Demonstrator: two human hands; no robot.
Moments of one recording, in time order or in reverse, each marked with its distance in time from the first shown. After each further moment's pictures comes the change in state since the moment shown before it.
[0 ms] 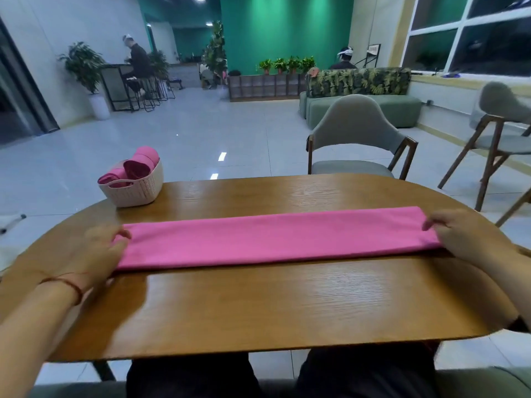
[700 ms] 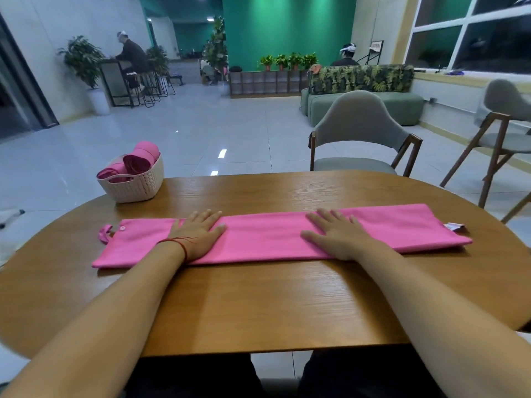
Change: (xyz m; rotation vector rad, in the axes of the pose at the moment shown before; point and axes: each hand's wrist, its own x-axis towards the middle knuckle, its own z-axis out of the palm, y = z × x) left_hand 0.050 0.119 0.120 0.320 -0.435 0.124; right_hand 0.029 -0.166 0.133 -0.174 -0.350 -0.350
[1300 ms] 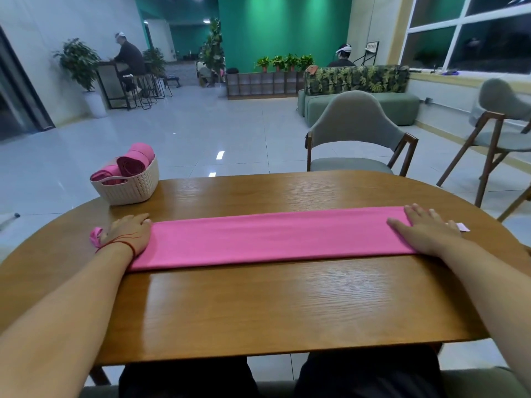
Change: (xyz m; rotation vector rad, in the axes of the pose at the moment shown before) left_hand 0.024 -0.148 -0.011 -0.062 0.211 -0.456; right_hand -0.050 0.170 -0.026 0.013 0.065 0.483
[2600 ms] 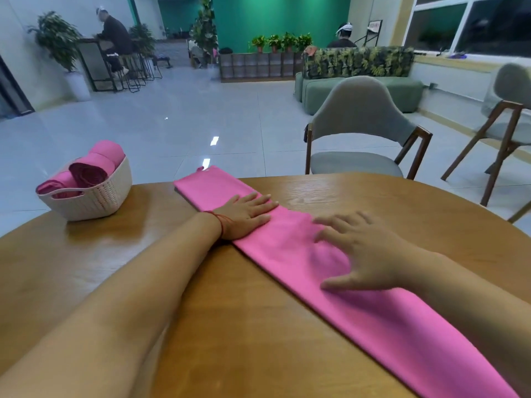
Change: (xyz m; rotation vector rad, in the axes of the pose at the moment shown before) left_hand 0.002 0.285 0.032 0.169 -0.290 0.977; right_hand -0.022 -0.150 -0.031 -0.332 0.028 -0.813
